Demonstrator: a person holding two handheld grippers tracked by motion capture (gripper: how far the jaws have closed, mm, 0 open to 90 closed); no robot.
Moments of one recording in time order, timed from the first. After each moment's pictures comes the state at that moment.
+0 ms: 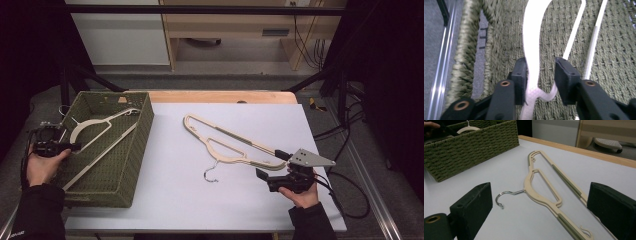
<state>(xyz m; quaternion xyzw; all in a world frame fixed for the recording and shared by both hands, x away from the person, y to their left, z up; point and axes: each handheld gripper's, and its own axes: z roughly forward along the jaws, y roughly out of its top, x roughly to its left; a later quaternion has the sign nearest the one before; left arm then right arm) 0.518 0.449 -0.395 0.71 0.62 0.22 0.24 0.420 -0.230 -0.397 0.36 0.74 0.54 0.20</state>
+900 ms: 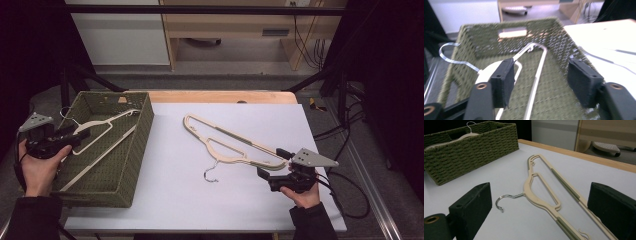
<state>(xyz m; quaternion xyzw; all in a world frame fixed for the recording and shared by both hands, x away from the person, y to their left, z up) 0.466 0.396 -0.326 0.68 0.51 0.29 0.44 0.419 -0.232 -0.392 0.35 0.73 0.54 0.20</state>
